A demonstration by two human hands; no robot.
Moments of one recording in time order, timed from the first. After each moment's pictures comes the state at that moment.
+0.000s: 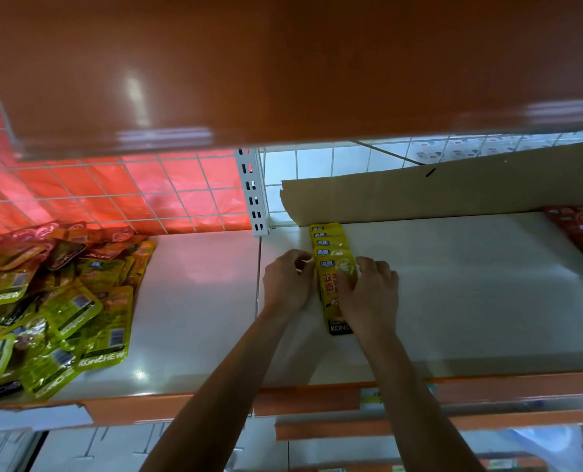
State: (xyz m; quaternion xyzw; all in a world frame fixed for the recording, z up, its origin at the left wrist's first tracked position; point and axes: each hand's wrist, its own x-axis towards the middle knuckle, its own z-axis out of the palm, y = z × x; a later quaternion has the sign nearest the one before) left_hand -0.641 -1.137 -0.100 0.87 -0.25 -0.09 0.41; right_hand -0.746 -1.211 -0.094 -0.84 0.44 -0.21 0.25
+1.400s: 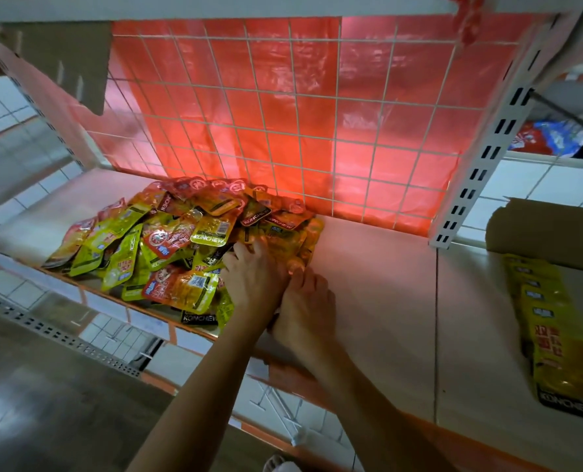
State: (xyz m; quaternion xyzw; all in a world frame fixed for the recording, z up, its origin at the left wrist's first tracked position) left_hand -0.514 -0.882 -0.090 0.99 0.00 0.07 0.10; right_hand -0.578 -0.946 -0.103 -0.97 0.10 -0.03 0.23
